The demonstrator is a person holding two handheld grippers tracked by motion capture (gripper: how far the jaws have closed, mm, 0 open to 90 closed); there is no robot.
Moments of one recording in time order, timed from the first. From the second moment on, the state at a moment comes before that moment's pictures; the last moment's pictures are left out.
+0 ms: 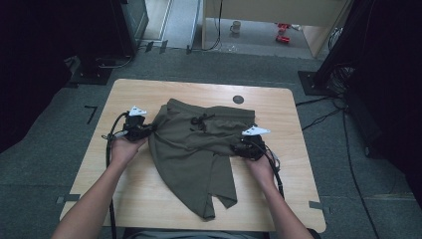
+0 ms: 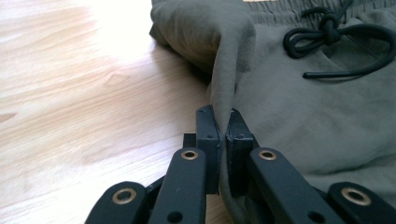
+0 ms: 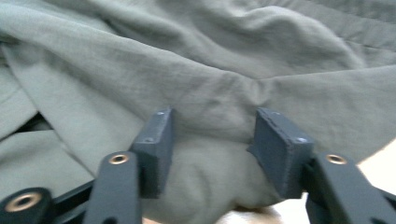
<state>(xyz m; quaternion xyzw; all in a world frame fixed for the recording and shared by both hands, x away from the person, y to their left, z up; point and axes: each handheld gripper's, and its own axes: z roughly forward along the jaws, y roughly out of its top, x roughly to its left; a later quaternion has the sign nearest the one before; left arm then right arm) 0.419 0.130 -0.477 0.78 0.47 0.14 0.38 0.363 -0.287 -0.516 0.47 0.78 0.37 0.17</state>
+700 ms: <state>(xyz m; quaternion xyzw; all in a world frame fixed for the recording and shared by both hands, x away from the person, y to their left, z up) 0.434 0.135 -0.486 0.77 0.48 0.14 0.39 0.380 -0.292 -0.506 0.48 0.78 0.33 0.22</state>
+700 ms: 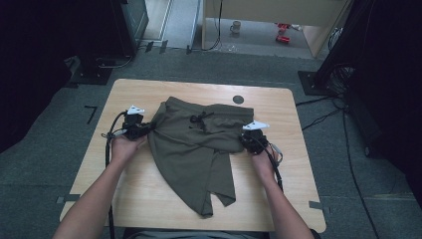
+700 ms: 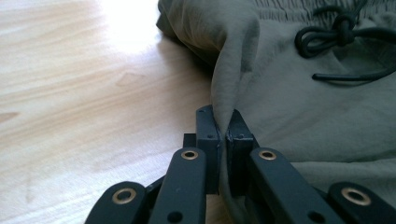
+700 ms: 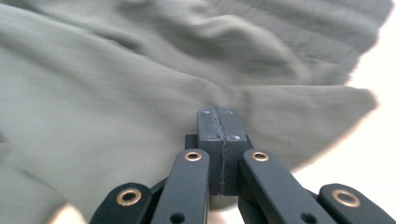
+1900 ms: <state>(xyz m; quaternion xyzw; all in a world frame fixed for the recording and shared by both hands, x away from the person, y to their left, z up) 0.381 0.104 -0.481 0.79 0.43 0.10 0.42 0.372 -0.229 -0.479 0.43 0.79 0.41 0.16</state>
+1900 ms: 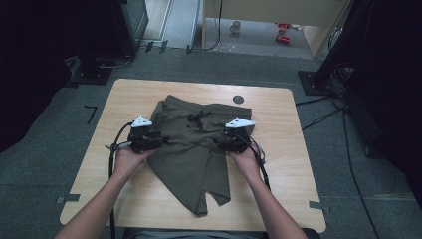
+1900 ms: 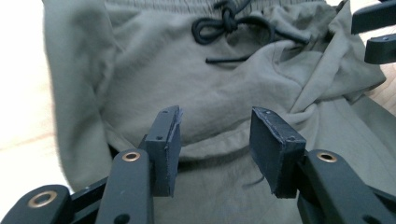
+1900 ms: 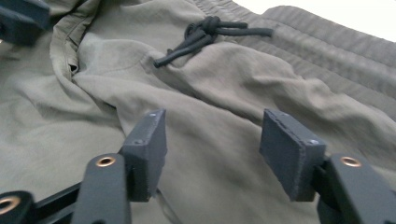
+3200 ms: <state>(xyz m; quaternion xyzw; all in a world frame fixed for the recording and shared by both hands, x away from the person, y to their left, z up) 0.399 0.145 -0.494 0.78 0.48 0.18 0.36 0.372 -0.298 -0.477 0.48 0.76 0.41 0.18</state>
